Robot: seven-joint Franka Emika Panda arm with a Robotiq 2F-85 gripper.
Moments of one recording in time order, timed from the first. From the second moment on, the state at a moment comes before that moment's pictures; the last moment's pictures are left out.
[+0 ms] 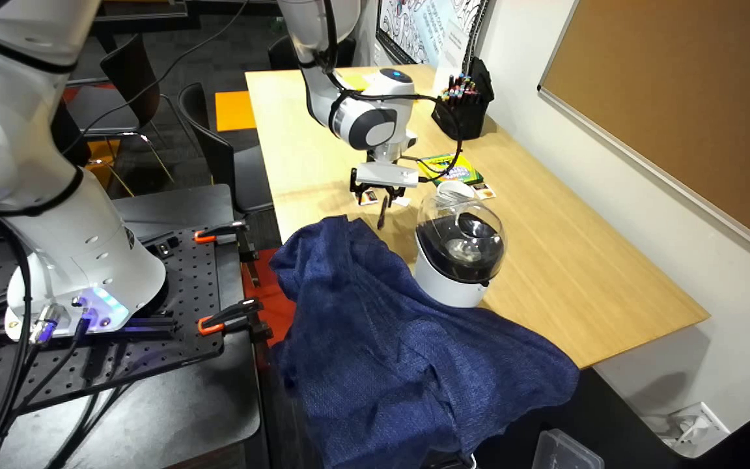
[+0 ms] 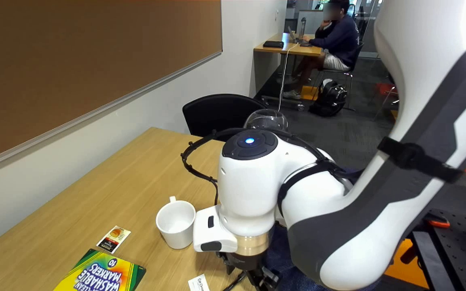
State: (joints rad) arm 0.04 0.69 0.17 -2.08 -0.18 2.75 -0.85
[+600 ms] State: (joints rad) arm 0.04 0.74 0.17 -2.00 -0.18 2.71 -0.85
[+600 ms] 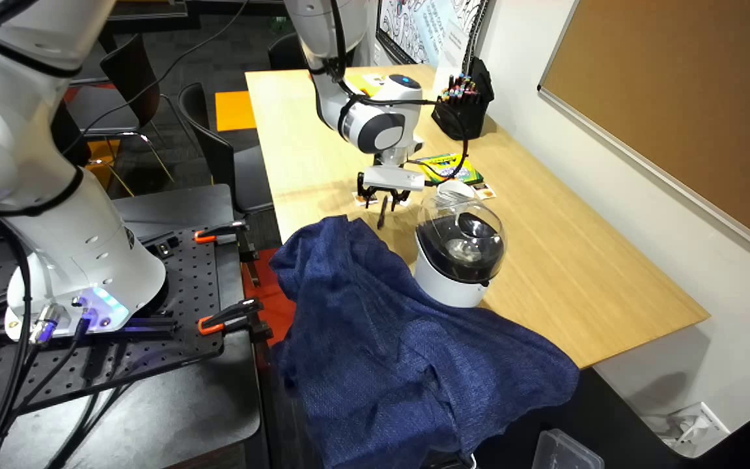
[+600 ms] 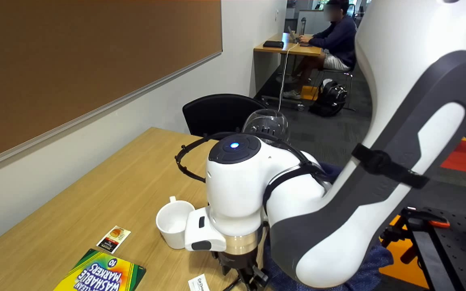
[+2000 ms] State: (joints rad) arm 0.02 0.73 0.22 -1.92 -0.16 2.65 -0.82
